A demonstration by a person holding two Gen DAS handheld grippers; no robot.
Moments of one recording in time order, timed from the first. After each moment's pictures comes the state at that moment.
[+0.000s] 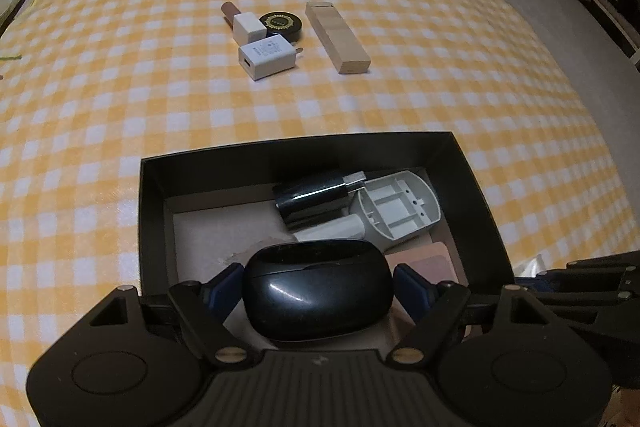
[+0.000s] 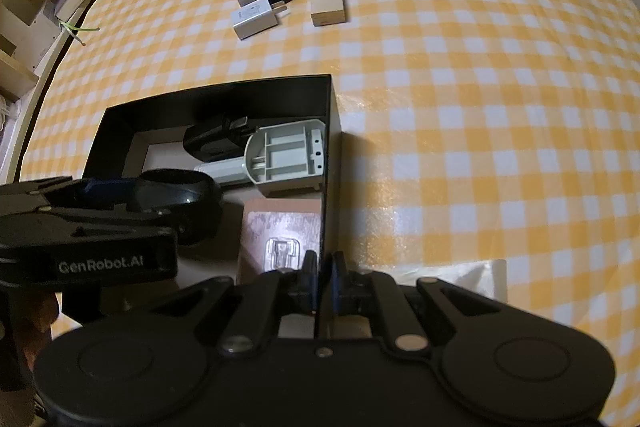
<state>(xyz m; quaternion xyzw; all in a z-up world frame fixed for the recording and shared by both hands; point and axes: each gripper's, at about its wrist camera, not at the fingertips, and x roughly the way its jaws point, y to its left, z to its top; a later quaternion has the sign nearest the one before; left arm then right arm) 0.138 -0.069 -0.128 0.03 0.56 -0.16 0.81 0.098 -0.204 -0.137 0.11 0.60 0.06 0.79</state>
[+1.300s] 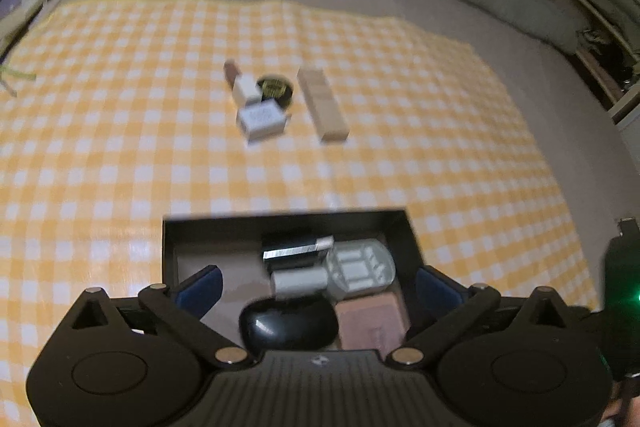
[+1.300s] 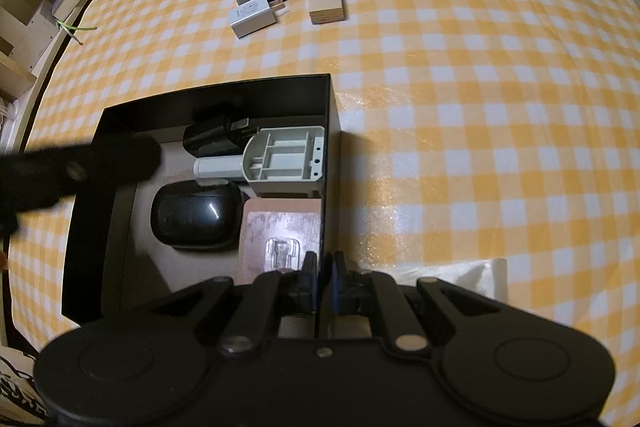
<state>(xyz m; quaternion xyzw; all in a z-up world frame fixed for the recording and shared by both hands) 0.137 -0.060 -0.076 -0.04 0.53 -0.17 0.83 0.098 -0.202 -0.139 0.10 0.60 0.06 0.79</state>
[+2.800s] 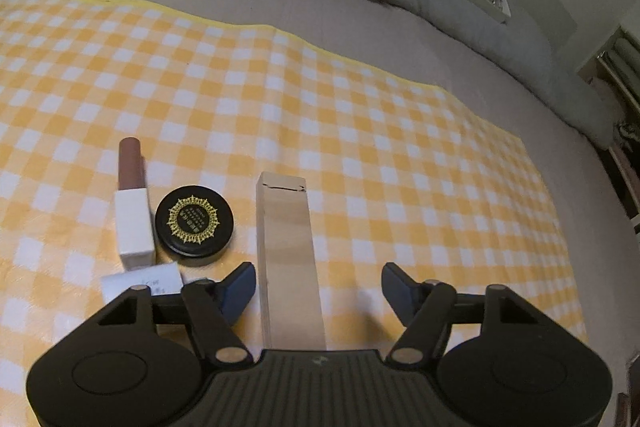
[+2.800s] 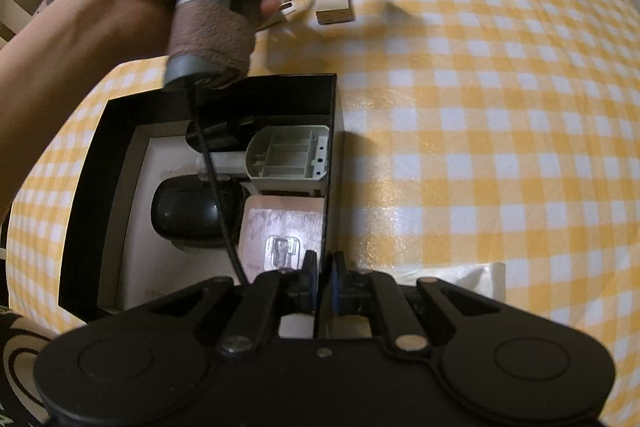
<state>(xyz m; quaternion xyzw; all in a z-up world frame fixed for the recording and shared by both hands) 0.336 -0.142 -0.162 -0.14 0.48 -0.13 0.86 0.099 -0.201 -0.138 0.09 0.60 0.07 0.79</state>
